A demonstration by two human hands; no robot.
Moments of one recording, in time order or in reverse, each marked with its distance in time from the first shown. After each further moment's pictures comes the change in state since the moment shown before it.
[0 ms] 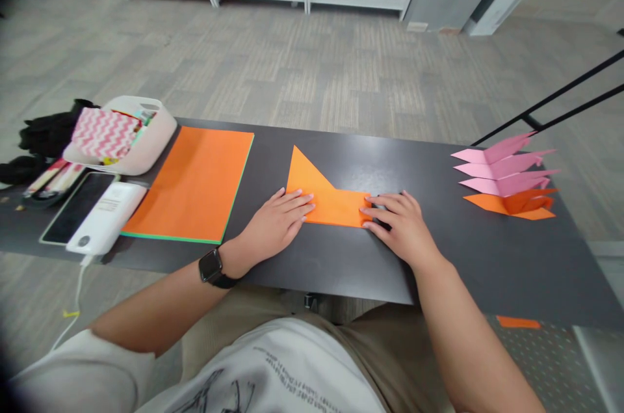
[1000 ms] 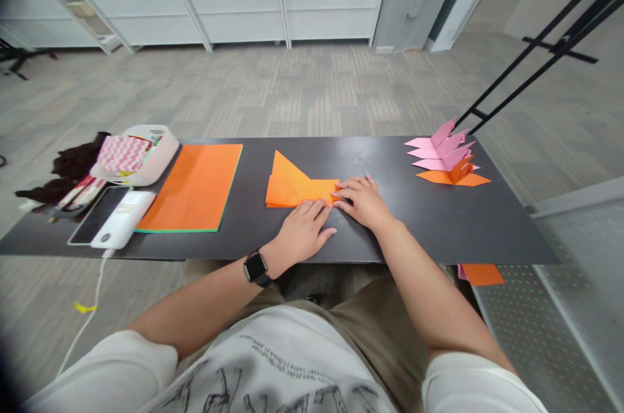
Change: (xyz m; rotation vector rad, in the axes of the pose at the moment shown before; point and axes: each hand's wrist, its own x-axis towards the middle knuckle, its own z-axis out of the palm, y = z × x) left_hand 0.020 0.119 0.029 0.147 0.016 0.043; right_hand 0.002 -0.007 0.005 0.072 -0.054 0.083
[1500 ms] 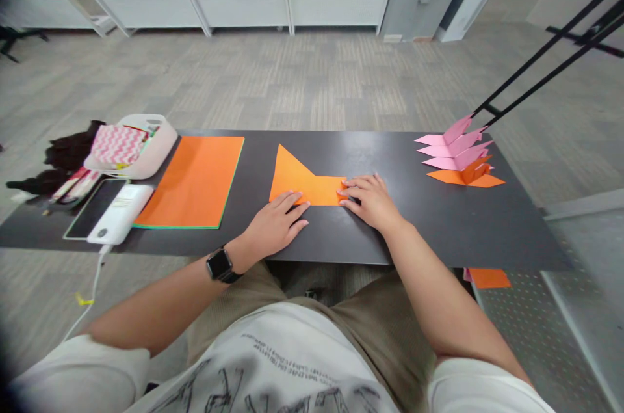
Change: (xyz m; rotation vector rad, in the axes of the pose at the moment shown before) left_hand -0.037 -0.068 -0.010 0.034 0.022 0.007; right_hand -0.001 0.003 0.002 -0.021 0.009 0.000
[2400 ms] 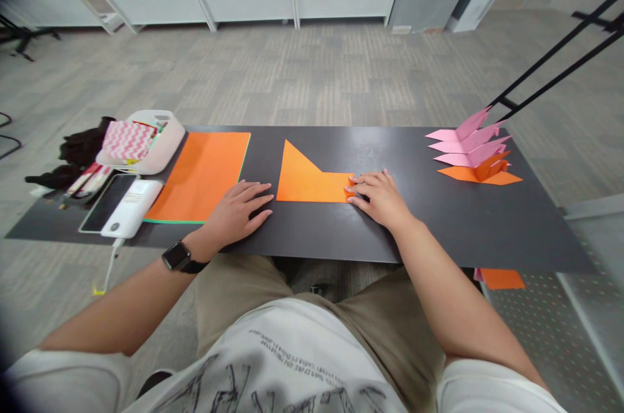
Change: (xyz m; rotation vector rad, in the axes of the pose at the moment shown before) left_hand -0.050 -0.079 -0.042 0.005 0.033 -0.075; right_hand 0.000 0.002 -0.001 0.026 -0.003 0.000
